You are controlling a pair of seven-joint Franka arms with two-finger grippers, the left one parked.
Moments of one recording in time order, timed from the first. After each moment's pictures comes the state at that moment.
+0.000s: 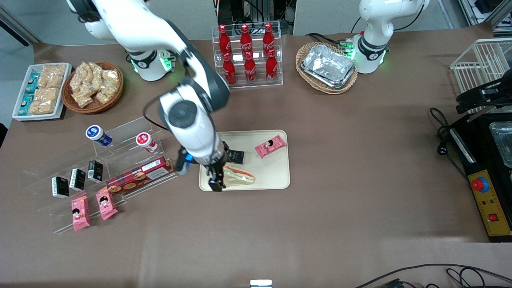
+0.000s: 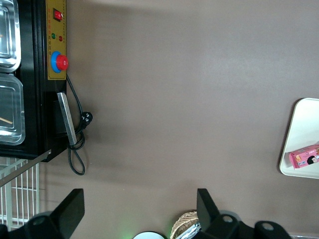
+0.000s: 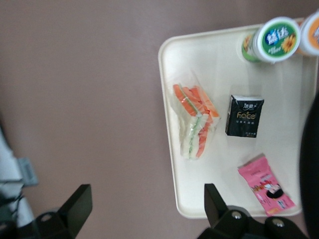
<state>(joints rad) 0.67 0.50 -0.14 -1.46 0.11 2.15 2.19</state>
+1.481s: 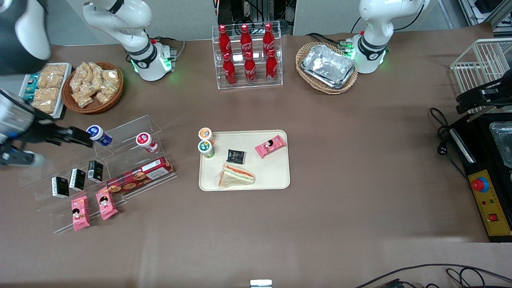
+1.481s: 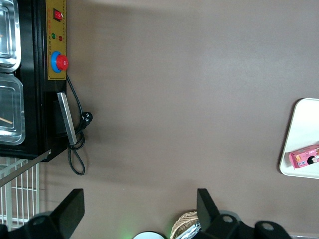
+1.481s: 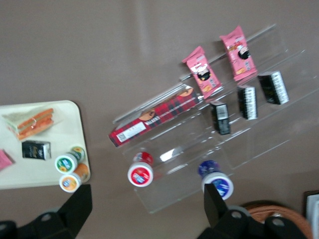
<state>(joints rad) -0.09 0.12 0.12 -1.46 0.02 1.52 0.12</state>
